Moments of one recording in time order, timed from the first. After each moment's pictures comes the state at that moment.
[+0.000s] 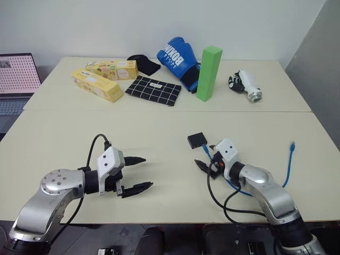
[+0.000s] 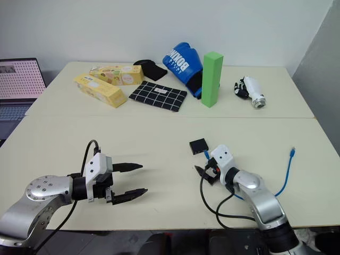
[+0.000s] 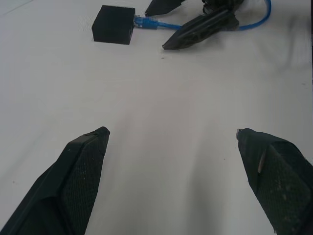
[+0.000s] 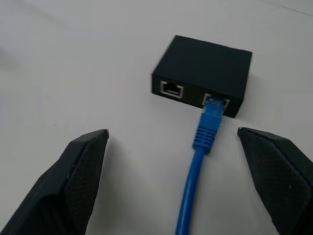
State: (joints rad) left arm 0.01 0.83 0.09 -0.35 -0.44 0.39 -1.06; right arm -0.22 -0.34 0.23 -0.23 0.14 0.58 0.41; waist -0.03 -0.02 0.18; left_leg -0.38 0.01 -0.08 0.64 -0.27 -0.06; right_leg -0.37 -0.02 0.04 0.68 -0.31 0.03
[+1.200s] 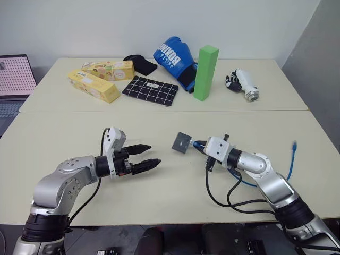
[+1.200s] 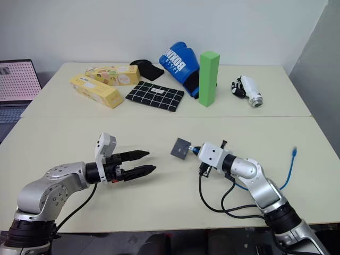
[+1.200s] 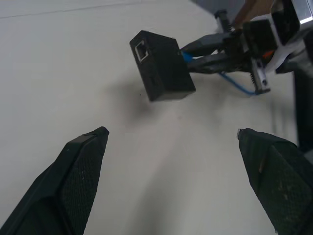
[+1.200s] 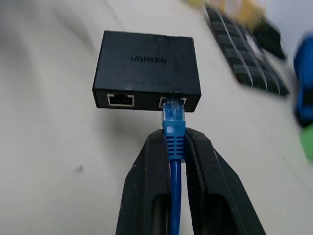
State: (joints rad) left arm -0.21 0.70 0.13 -0.23 -0.76 0.80 -0.97; right arm -0.40 -0.53 0.38 -0.12 -0.06 -0.05 0.70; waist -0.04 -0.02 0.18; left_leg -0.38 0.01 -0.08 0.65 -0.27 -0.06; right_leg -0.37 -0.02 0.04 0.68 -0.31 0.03
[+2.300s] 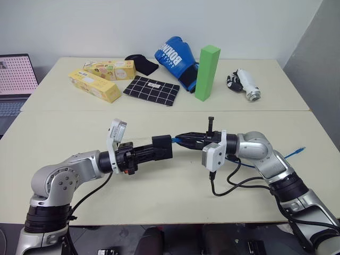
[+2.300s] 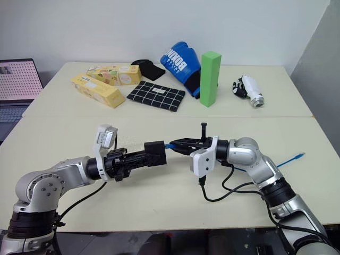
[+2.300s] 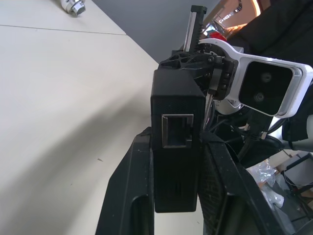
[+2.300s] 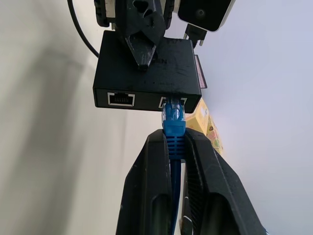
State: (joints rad) left arm -0.29 0.66 0.17 -0.23 -1.03 1.00 -0.91; right arm -0.61 -0.52 0.38 0.09 -0.18 -0.62 0.76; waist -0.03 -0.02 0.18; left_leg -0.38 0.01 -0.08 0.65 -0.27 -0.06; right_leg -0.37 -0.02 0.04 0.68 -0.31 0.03
